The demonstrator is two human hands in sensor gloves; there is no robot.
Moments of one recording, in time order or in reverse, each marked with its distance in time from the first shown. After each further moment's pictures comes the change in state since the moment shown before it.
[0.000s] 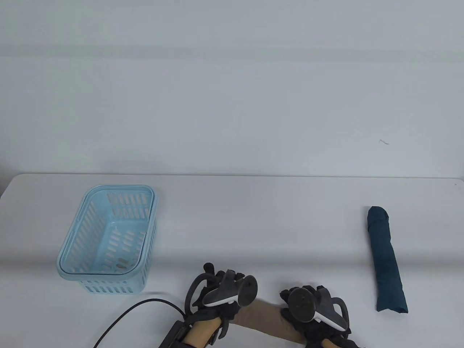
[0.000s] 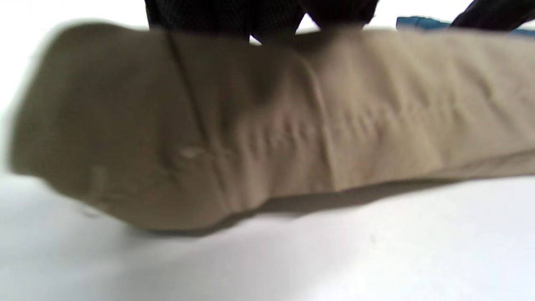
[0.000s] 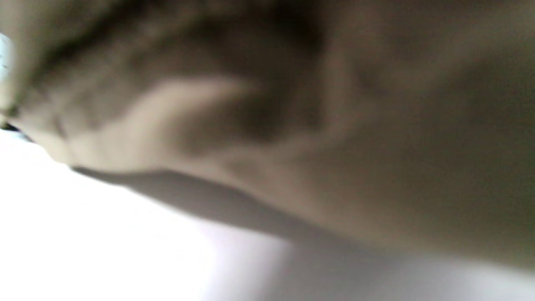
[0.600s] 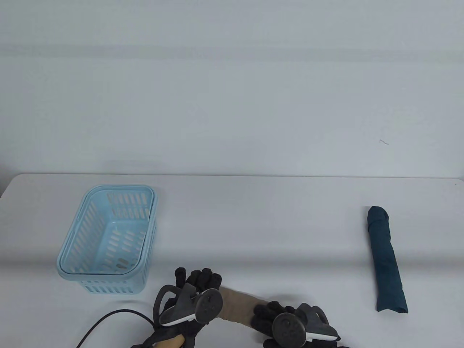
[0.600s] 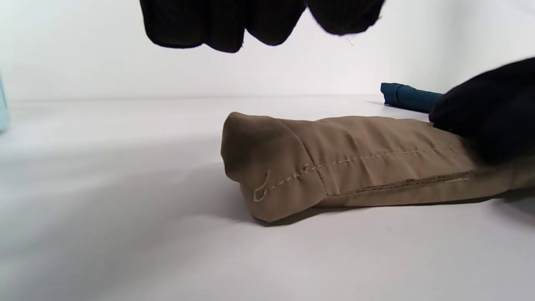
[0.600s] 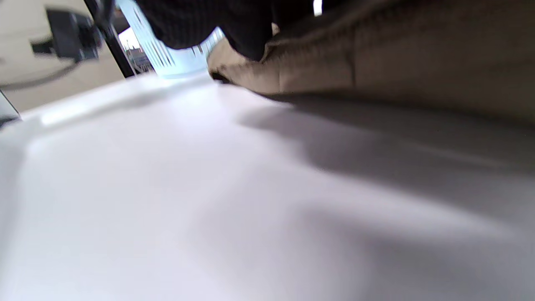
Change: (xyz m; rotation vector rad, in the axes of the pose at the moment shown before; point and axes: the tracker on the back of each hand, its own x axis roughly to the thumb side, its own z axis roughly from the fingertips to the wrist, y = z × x) left_hand -0.037 0.009 0.067 0.164 -0.037 0.027; right_hand 0.058 0.021 0.019 0.210 -0.383 0.093
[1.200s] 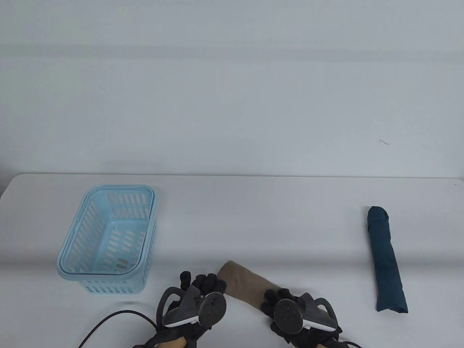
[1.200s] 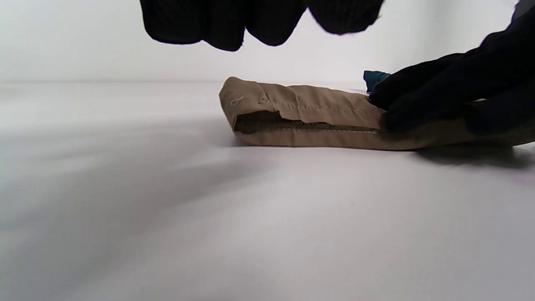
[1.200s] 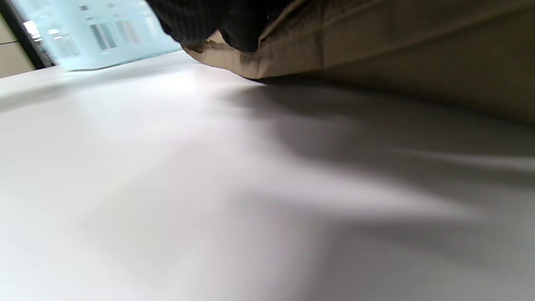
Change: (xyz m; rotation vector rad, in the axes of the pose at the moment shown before) left_hand 0.009 -0.005 0.000 -0.051 -0.050 0.022; right_hand -0.045 -0.007 -0.011 -0.056 0.245 -0.019
